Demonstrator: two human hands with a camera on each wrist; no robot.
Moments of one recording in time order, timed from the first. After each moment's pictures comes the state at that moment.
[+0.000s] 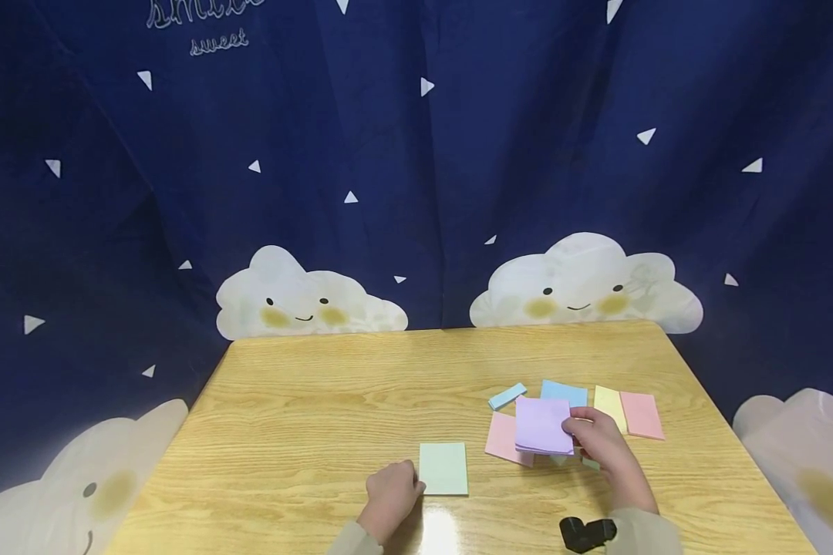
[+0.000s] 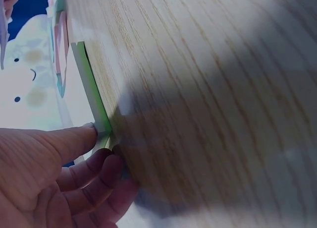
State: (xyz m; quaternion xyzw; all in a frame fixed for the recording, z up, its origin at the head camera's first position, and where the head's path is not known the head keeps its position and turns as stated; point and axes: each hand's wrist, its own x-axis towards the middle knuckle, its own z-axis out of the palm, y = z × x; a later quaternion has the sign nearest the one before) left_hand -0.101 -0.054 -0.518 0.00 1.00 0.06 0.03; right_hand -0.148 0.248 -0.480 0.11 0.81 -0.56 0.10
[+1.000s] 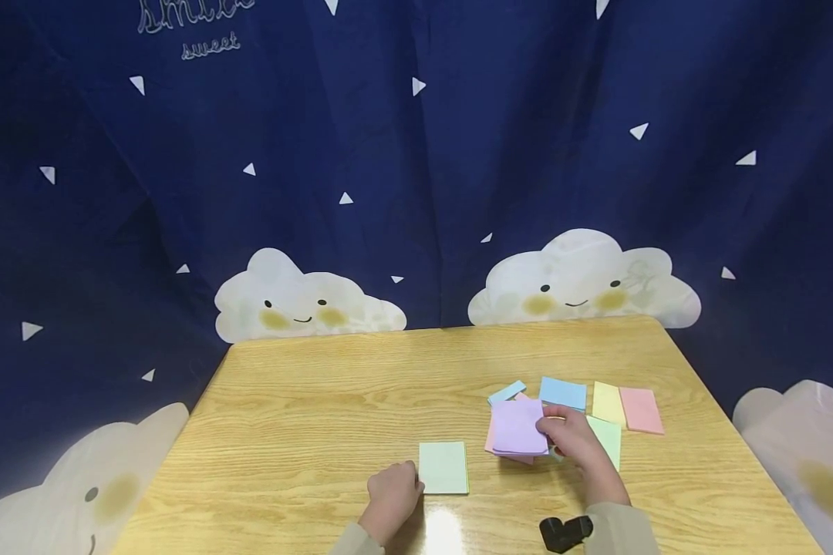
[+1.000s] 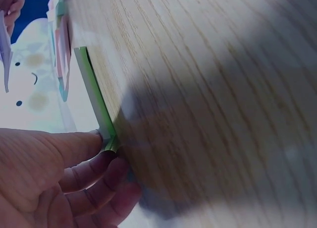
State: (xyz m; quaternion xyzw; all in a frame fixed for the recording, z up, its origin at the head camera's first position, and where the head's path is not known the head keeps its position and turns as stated) left_hand -0.097 -0.049 -0.515 0.00 1.00 0.02 0.02; right_hand -0.148 0.216 -0.477 0.08 0.82 -0.56 0.12
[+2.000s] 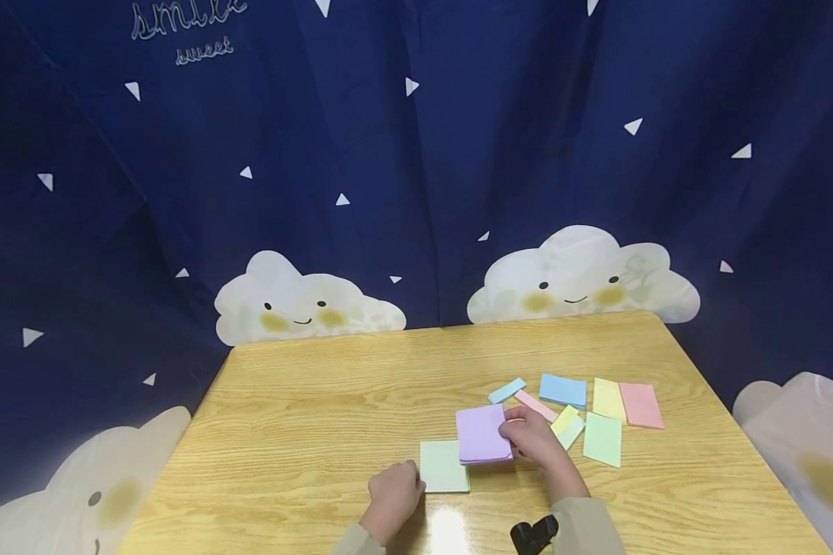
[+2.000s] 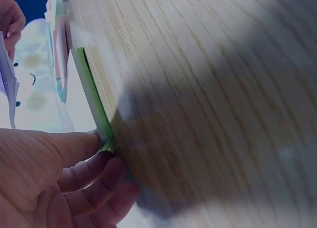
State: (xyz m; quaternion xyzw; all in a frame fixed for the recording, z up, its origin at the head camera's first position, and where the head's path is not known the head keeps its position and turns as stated) left_hand -0.099 -0.049 -0.516 0.00 1.00 0.01 0.04; right_hand -0.149 0.168 -0.487 0.05 0.77 -0.62 0.14
